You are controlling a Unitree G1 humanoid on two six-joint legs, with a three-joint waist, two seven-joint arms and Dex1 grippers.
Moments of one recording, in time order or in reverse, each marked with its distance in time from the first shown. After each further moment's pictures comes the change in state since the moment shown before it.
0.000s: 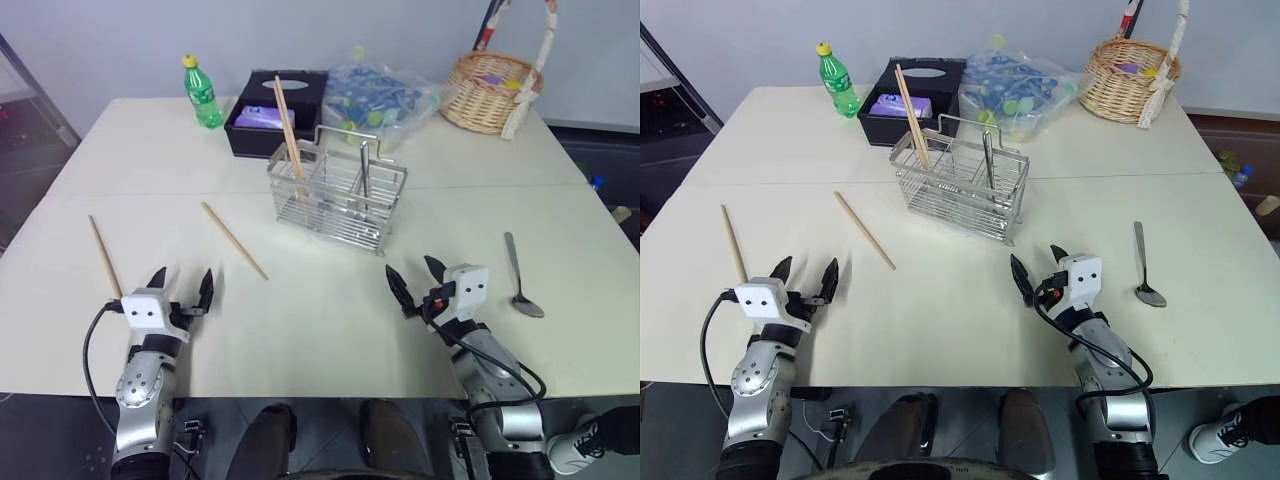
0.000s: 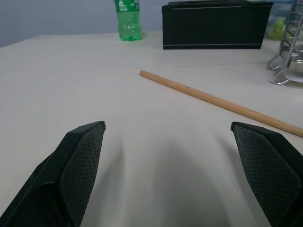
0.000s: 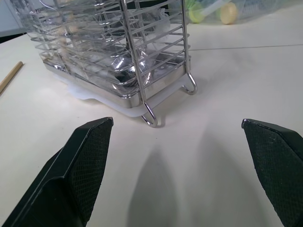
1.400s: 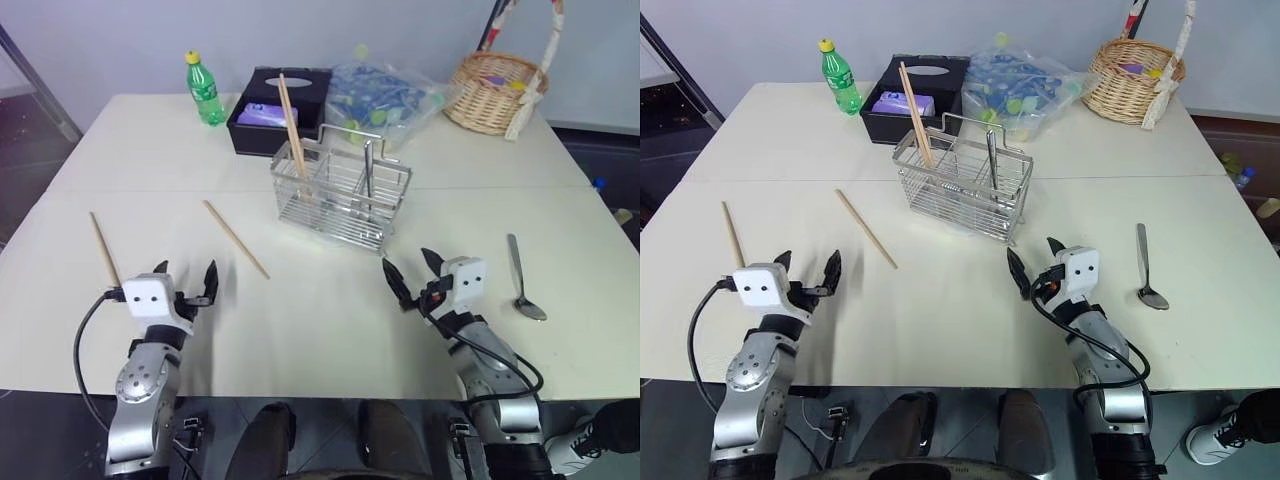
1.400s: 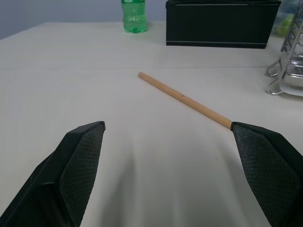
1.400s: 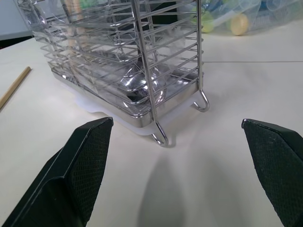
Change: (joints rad) left arm 0.058 -0.022 -0.049 -0.413 0.029 0.390 0.155; right arm -0.038 -0.001 0.012 0.002 -0.001 0.001 0.001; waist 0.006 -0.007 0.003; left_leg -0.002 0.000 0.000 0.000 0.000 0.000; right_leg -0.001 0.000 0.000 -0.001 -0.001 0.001
